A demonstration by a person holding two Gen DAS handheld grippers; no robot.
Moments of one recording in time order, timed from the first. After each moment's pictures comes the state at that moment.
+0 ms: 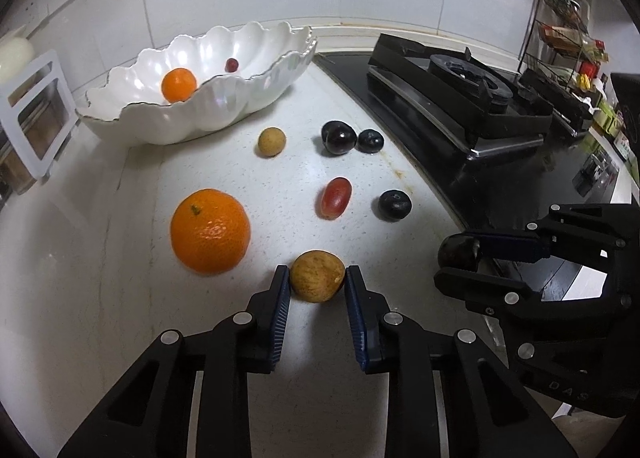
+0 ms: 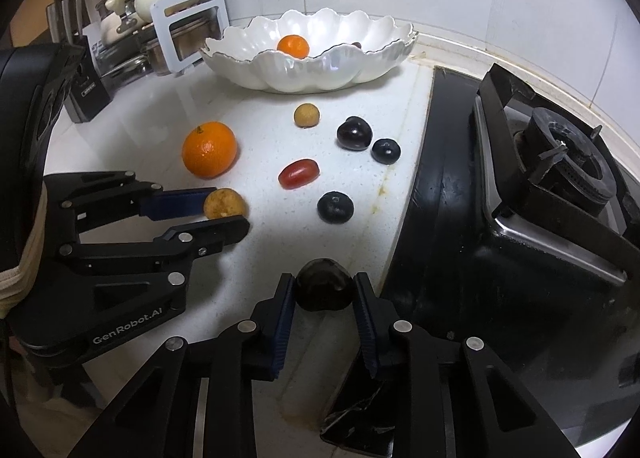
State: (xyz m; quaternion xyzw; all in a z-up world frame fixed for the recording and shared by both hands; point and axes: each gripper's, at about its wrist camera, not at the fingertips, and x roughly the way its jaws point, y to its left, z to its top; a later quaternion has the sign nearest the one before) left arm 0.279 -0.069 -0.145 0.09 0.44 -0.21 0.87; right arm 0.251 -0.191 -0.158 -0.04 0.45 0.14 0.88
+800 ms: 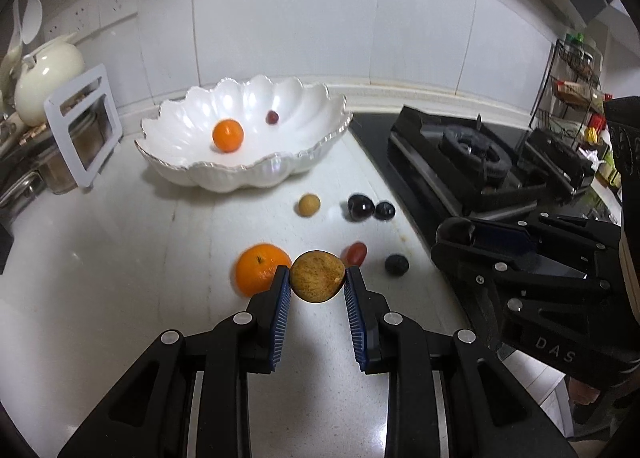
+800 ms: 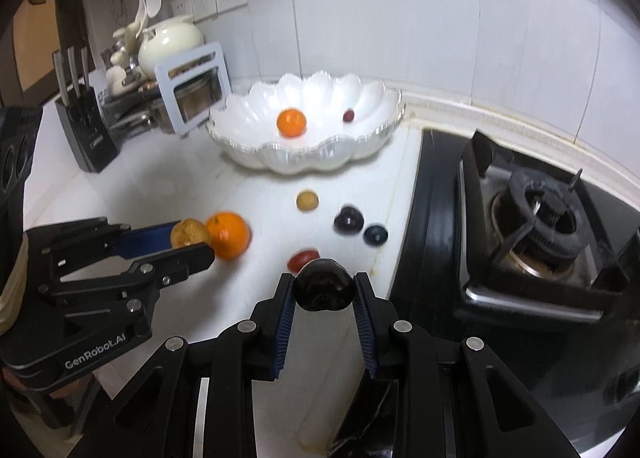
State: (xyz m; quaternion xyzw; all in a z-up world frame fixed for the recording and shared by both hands) left arm 0.268 -0.044 -0.085 0.04 0.38 -0.18 0.90; right arm 0.258 -0.193 -0.101 -0.01 0.38 0.14 0.91
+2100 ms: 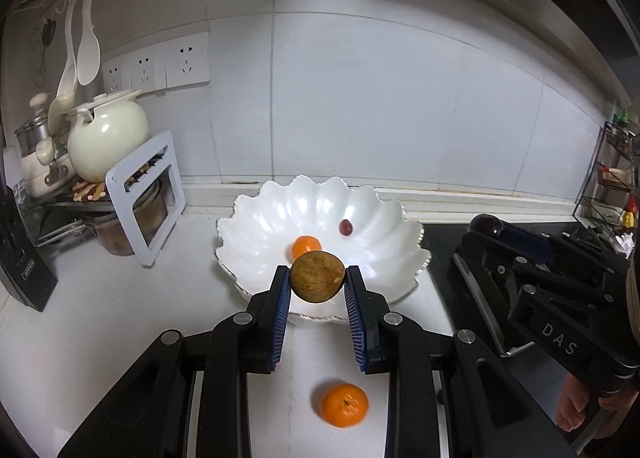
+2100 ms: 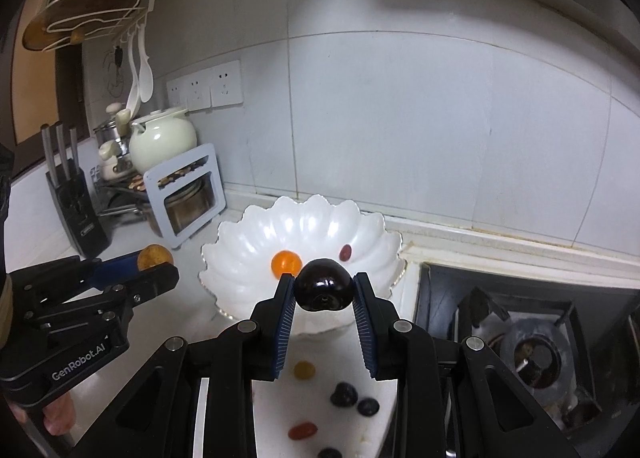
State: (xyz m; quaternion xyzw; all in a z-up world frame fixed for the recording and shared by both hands) left arm 0.335 0.000 -0.007 0.00 0.29 -0.09 0.95; right arm 0.336 -0.167 -0.018 -0.02 0.26 0.12 0.96
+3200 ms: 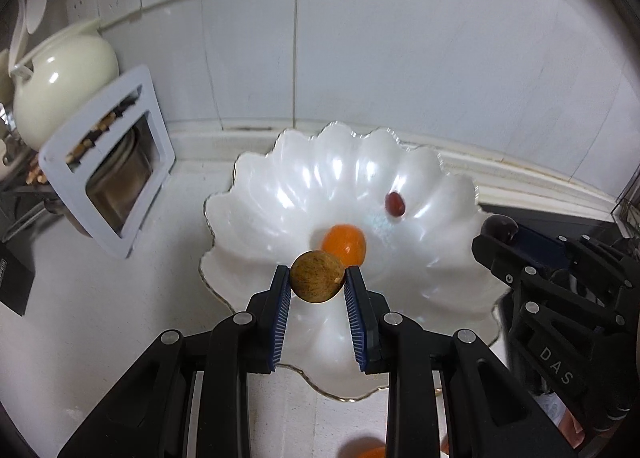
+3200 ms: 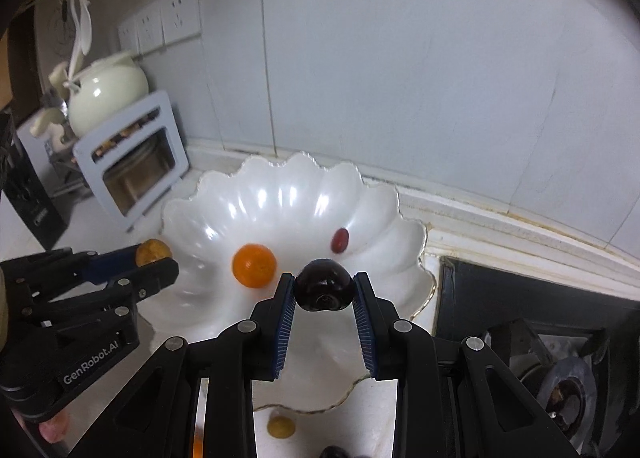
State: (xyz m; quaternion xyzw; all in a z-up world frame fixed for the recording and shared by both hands) left arm 0.466 0.005 -0.055 -0.01 0.43 -0.05 0.90; right arm 0.465 -0.143 -0.059 -0.04 0.38 0.11 0.92
